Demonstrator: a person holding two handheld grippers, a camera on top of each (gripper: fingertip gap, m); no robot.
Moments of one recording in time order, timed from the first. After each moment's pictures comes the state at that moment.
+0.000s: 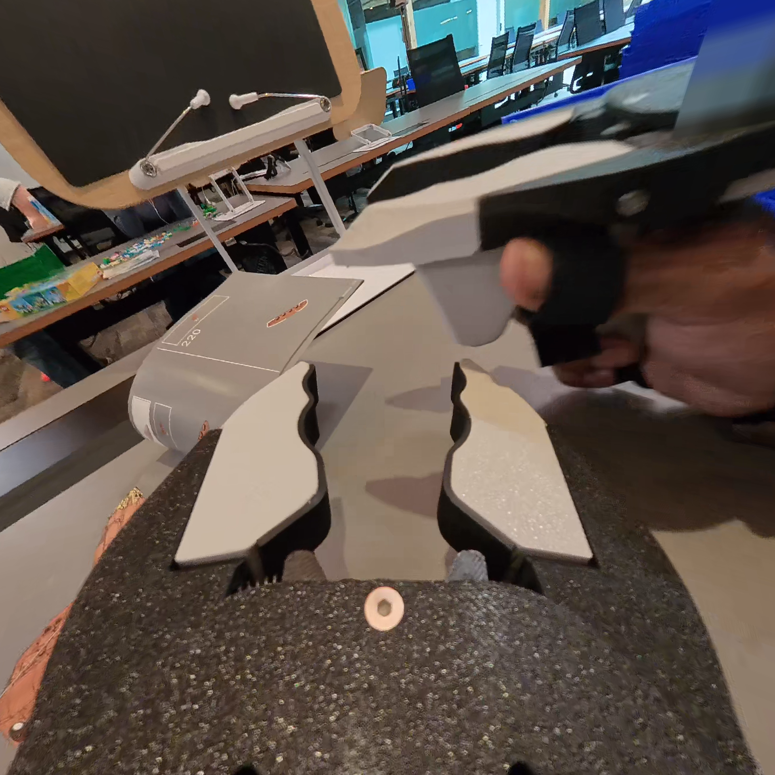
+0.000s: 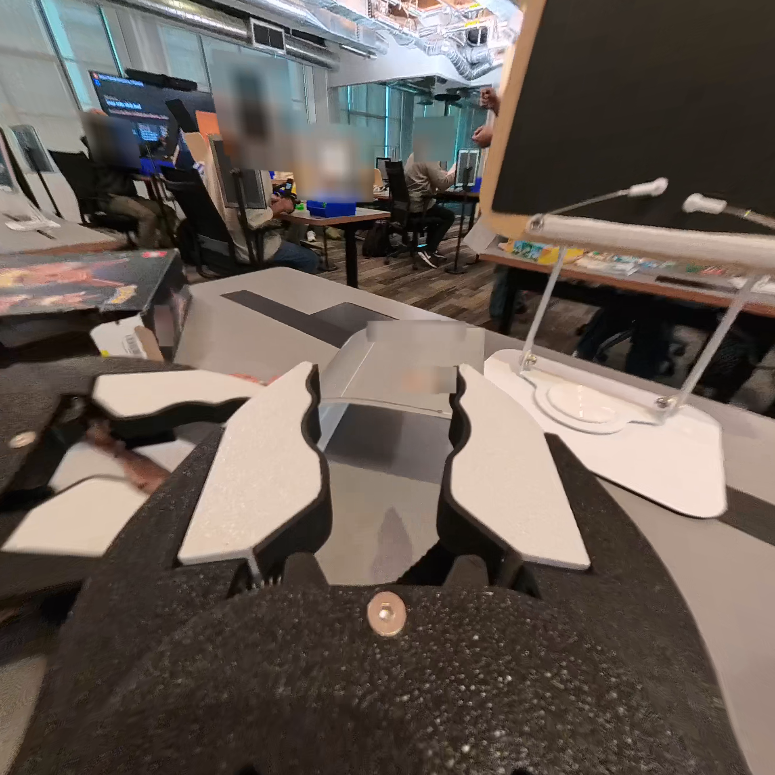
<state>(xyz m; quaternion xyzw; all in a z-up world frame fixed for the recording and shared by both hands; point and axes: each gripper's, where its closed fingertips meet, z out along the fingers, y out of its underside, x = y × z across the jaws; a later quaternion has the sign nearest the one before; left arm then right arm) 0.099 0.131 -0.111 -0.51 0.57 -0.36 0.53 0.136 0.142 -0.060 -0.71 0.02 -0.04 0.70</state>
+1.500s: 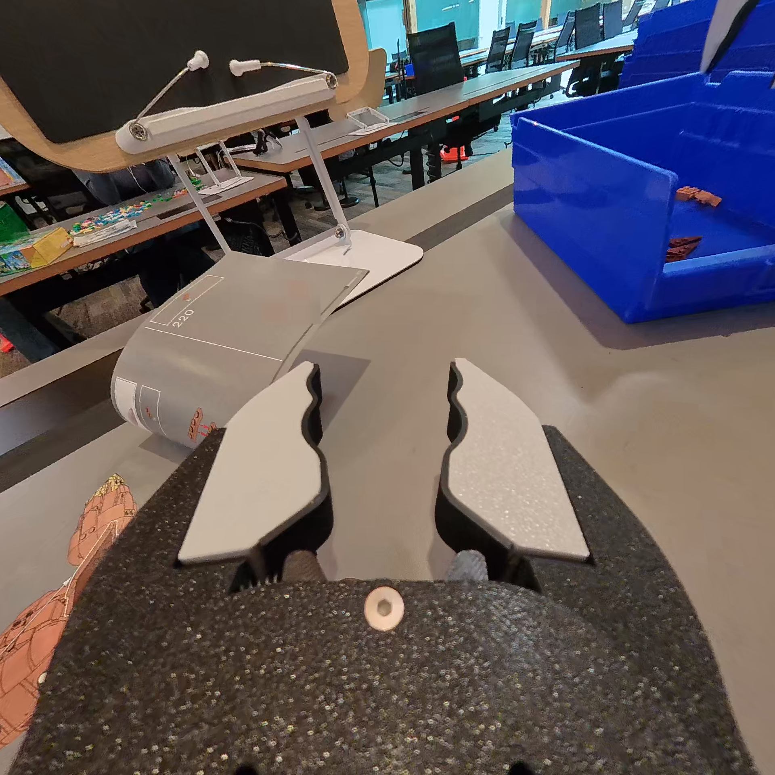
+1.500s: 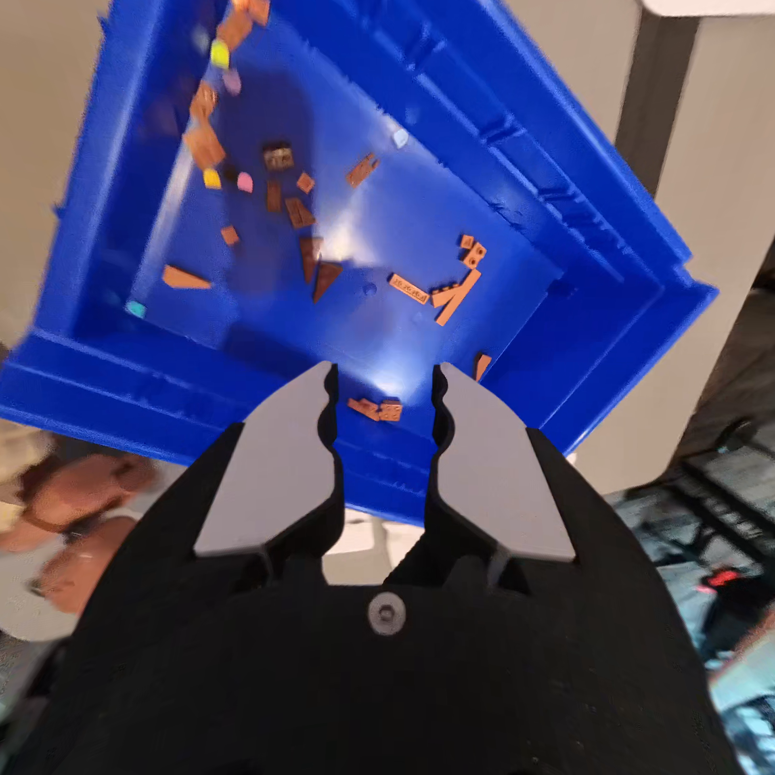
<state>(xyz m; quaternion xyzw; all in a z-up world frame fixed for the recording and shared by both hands) 0.100 0.138 -0.114 -0.54 0.56 -0.38 0.50 0.347 -0.111 -0.084 -0.93 -0.36 -0.09 0.07</state>
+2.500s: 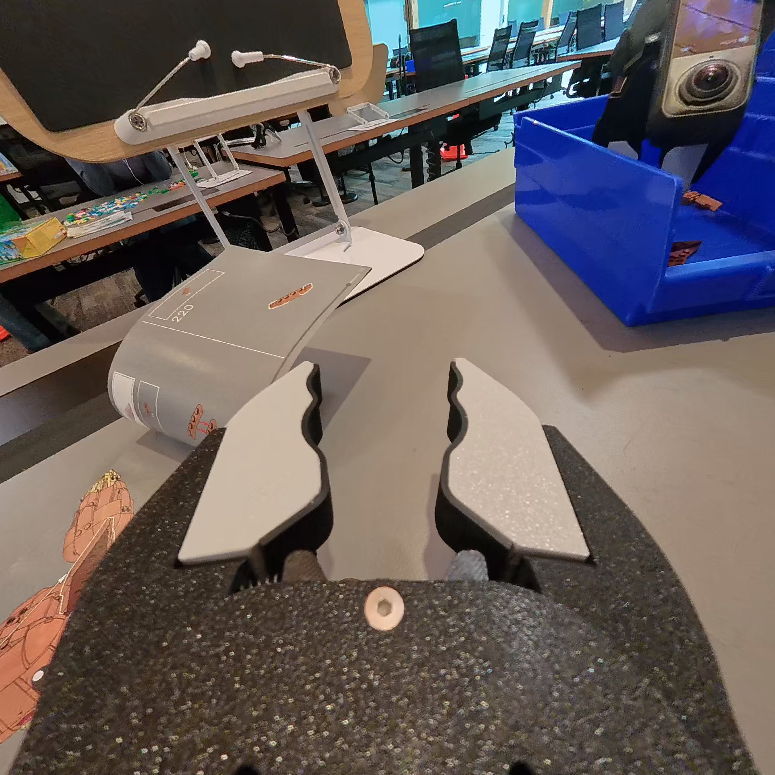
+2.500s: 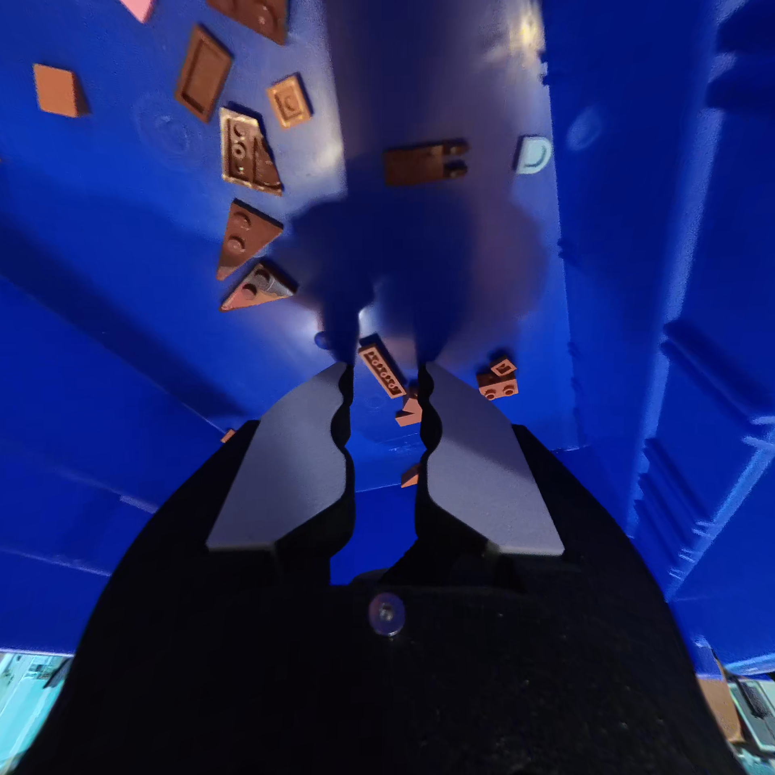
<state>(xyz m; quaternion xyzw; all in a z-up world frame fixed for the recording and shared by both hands) 0.101 0.140 -0.115 -0.54 0.56 -0.38 0.50 0.369 -0.078 -0.190 -0.80 -0.59 -0.06 -0.10</state>
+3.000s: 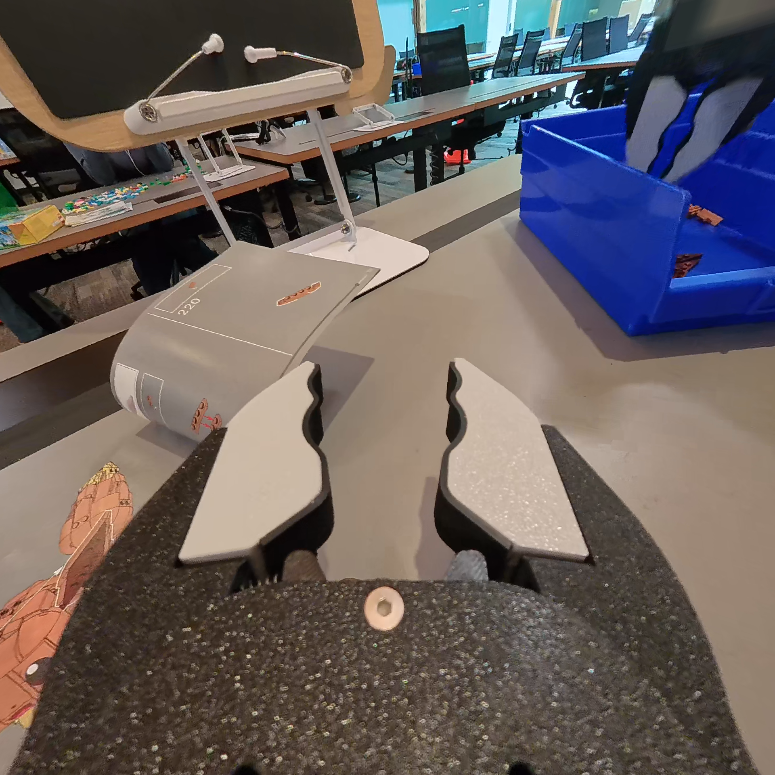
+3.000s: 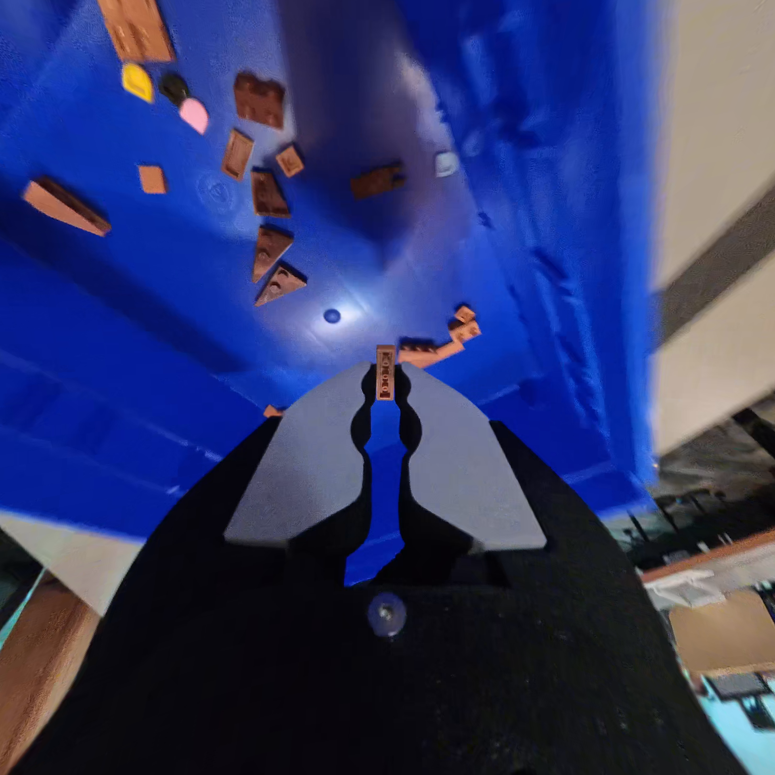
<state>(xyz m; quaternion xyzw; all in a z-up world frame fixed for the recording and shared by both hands) 0.100 0.144 -0.114 -0.55 0.55 -0.39 0.49 0.352 -0.070 -0.134 -0.84 -0.53 -0.10 -0.07</state>
